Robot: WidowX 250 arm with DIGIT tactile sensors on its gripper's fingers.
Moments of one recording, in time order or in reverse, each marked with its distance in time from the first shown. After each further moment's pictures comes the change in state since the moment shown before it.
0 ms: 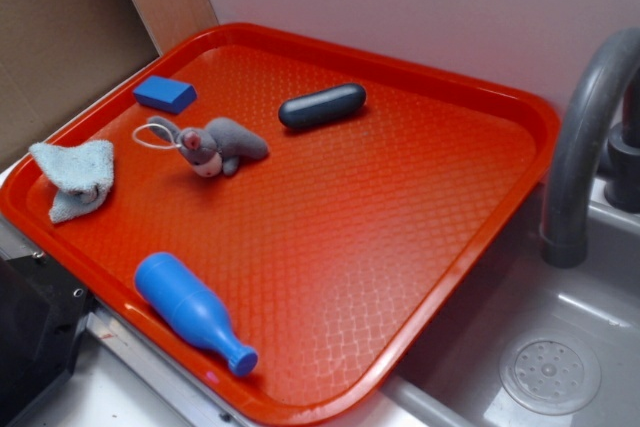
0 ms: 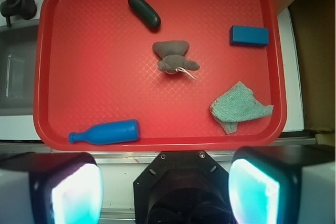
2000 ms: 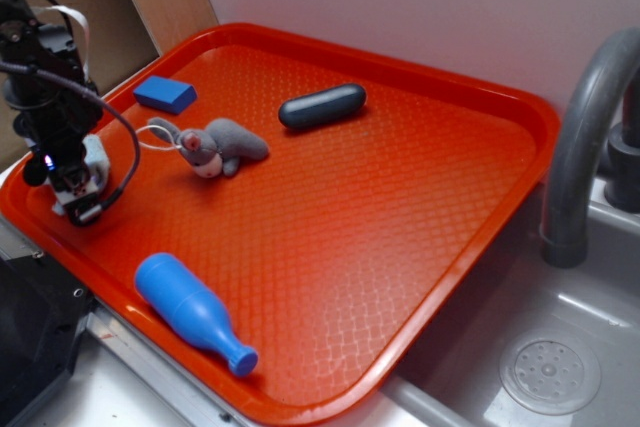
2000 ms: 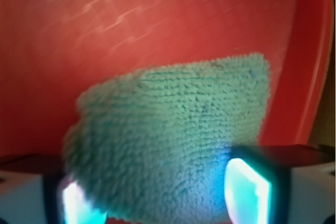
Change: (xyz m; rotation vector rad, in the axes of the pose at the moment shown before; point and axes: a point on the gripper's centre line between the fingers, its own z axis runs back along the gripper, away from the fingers) arm 0.016 0.114 -0.209 0.407 0.176 -0.213
